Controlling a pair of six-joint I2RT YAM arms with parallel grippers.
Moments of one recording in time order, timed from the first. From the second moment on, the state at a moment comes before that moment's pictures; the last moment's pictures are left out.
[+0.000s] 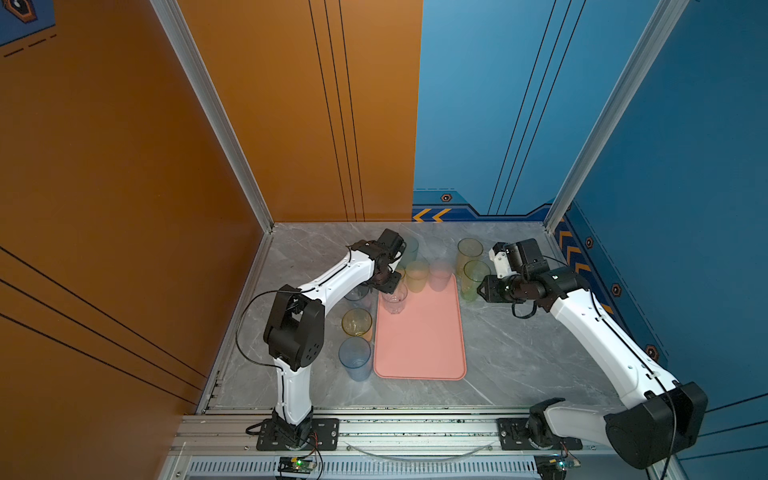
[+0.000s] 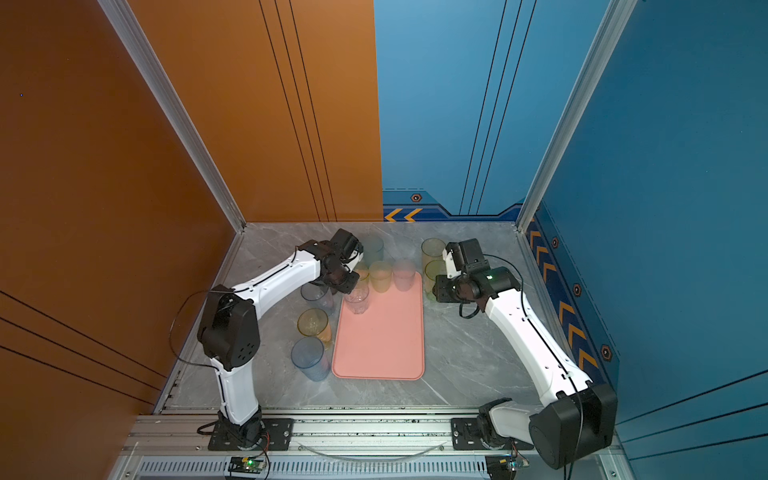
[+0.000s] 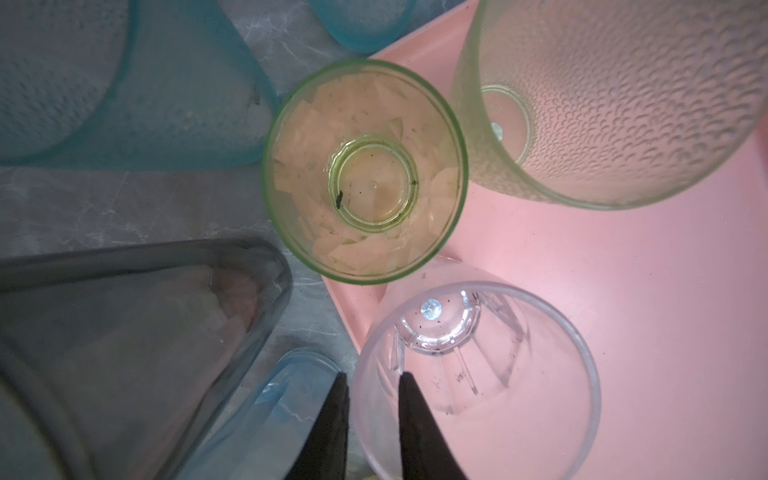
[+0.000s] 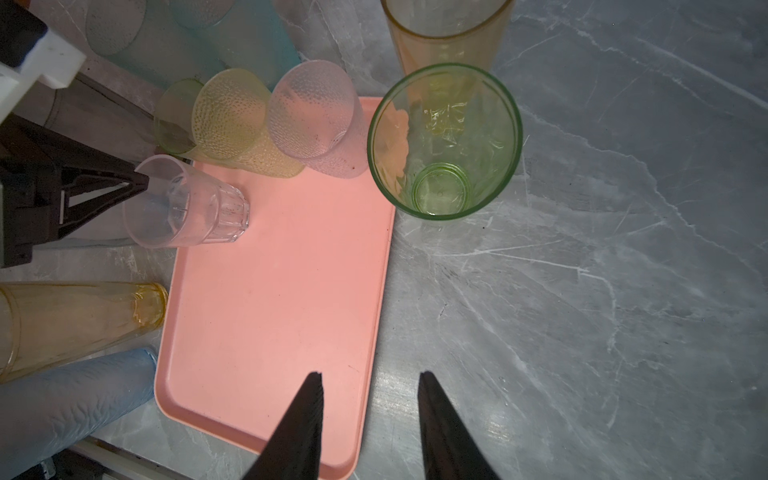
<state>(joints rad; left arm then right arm) -0.53 1.93 1.63 -0.92 -0.07 -0.05 0.31 1.28 1.22 -0.92 -0.11 0.27</state>
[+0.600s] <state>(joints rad) -0.60 1.83 1.69 -0.92 -0.11 -0.05 0.35 1.31 1.27 -0.92 -0.11 0.28</state>
